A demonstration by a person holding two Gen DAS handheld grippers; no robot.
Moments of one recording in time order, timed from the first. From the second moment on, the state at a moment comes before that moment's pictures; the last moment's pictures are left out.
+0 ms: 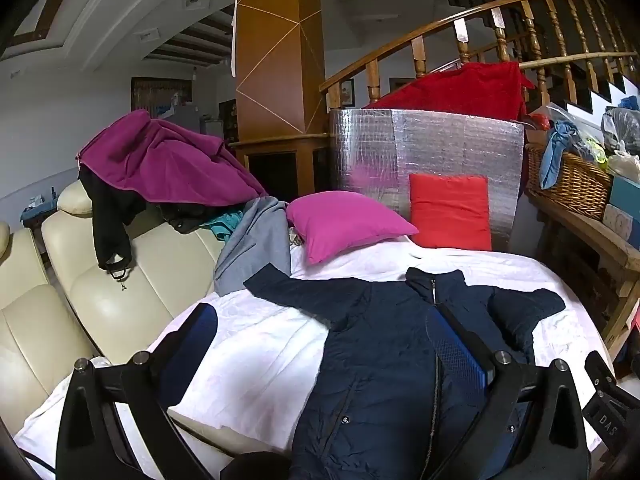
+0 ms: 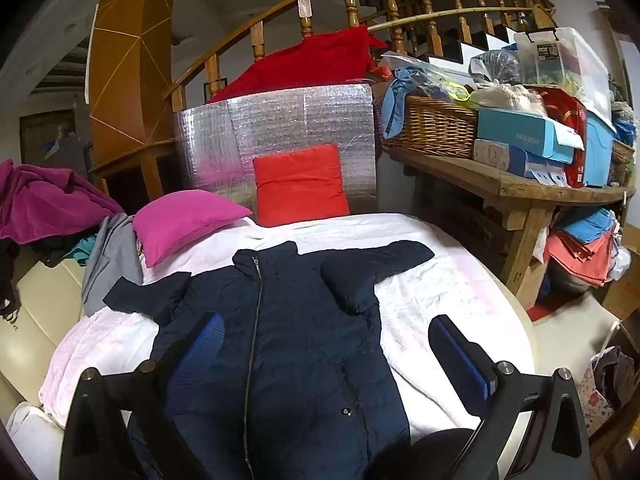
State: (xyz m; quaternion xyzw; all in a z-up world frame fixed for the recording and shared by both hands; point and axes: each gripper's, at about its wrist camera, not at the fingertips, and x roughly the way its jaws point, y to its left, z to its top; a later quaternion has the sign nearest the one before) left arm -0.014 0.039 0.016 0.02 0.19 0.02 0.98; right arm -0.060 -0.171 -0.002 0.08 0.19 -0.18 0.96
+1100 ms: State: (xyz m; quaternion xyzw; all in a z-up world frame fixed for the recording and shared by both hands) left arm -0.007 0.047 0.008 0.01 0.20 0.02 0.98; right arm -0.055 -0.175 -0.005 0.08 0.19 -0.18 0.96
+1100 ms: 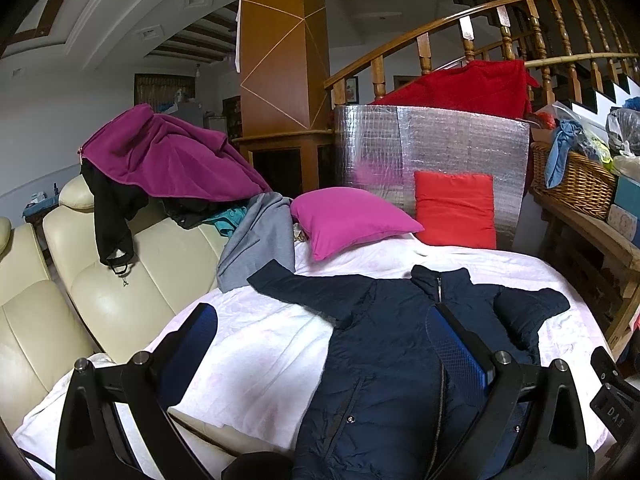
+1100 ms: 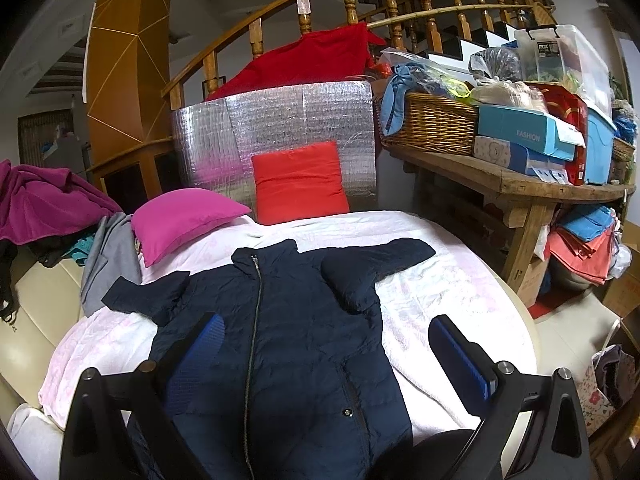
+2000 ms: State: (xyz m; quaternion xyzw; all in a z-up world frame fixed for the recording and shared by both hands) left arm 0.161 -0.012 -0.103 0.07 0.35 0.02 0.93; right arm 0.080 -0.295 -0.036 0.16 0.22 -0.17 0.95
